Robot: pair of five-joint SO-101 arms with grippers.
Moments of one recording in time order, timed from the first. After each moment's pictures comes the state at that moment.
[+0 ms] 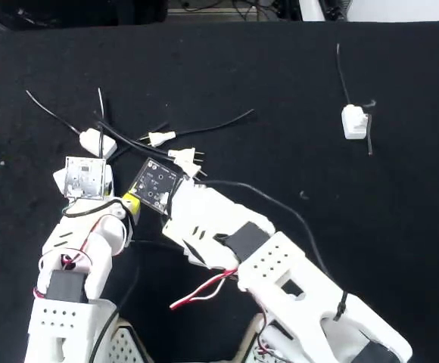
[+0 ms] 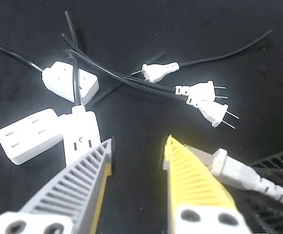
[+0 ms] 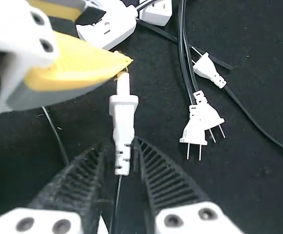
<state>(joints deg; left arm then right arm) 0.8 -87.7 84.6 41.5 -0.9 -41.7 -40.0 60.4 34.5 22.4</state>
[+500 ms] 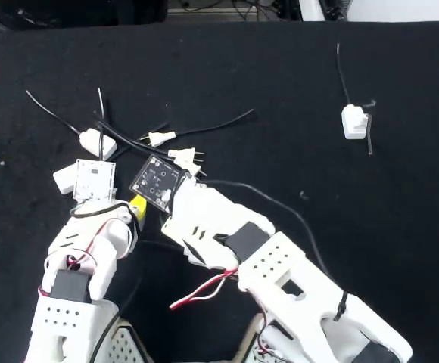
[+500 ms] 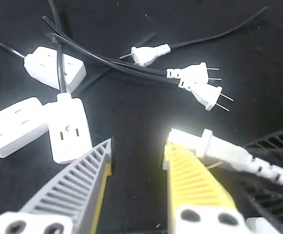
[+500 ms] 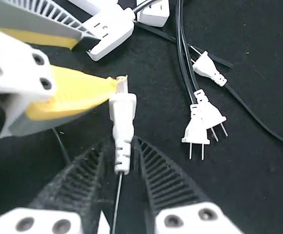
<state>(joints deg) 2.9 -87.5 86.9 41.5 -1.1 -41.7 -40.1 60.3 34.4 19.7</state>
